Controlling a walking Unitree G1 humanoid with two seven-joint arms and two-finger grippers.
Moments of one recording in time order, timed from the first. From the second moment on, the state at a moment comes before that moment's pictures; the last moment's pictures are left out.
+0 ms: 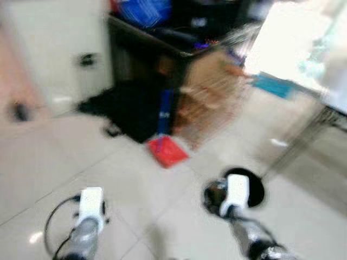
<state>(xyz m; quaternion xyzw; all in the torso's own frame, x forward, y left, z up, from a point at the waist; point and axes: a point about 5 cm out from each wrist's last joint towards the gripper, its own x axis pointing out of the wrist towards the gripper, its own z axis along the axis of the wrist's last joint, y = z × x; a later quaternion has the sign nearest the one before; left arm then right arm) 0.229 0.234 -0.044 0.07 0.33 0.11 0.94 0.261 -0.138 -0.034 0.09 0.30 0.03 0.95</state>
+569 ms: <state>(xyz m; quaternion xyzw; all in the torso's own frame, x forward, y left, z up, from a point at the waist) 0.233 0.225 -0.044 0.06 0.32 0.10 0.94 0.260 -0.149 -0.035 0.09 0.30 0.03 0.95</state>
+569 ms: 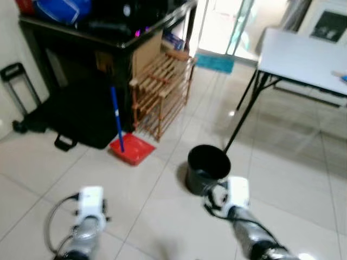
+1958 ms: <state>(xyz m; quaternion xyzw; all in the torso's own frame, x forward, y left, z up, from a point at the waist) 0.304 0.207 0.021 0.10 0.16 0.04 0.98 0.315 -0.155 0.020 0.05 0.18 0.00 0.98</state>
